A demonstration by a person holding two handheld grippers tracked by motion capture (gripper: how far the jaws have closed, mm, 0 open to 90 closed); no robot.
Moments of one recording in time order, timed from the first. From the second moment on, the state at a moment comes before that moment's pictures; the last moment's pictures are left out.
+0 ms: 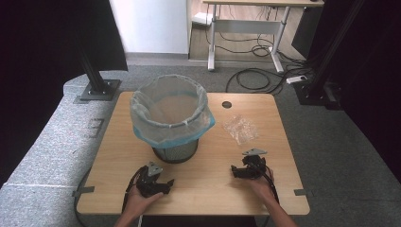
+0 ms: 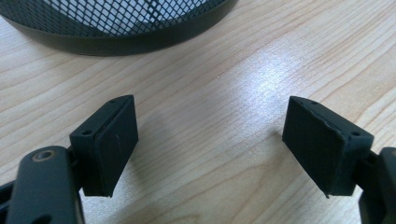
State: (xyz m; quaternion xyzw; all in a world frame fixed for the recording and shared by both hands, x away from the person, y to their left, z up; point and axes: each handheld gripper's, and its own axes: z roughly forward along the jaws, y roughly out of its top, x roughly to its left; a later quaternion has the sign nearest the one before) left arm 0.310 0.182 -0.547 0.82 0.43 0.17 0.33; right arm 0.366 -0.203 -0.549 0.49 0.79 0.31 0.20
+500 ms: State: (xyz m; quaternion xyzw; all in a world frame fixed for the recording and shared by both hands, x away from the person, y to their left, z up) left arm 0.311 0.182 -0.547 0.82 0.42 0.17 0.33; right arm 0.357 -0.192 -0.539 0.47 0.79 0.32 0.24
